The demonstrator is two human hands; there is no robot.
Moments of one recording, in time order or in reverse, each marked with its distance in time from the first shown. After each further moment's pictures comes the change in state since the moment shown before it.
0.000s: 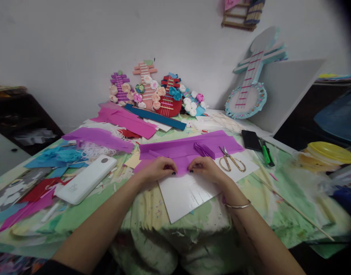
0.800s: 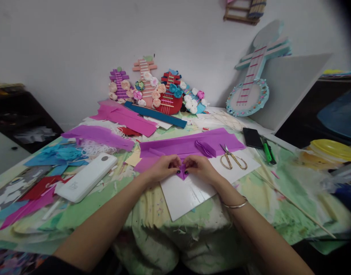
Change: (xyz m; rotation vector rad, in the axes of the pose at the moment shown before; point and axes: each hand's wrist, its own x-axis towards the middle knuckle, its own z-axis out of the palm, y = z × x) left_hand 0.004 0.002 0.016 -0.061 0.087 -0.011; right_hand 0.008 -0.004 0.024 0.087 0.053 -0.023
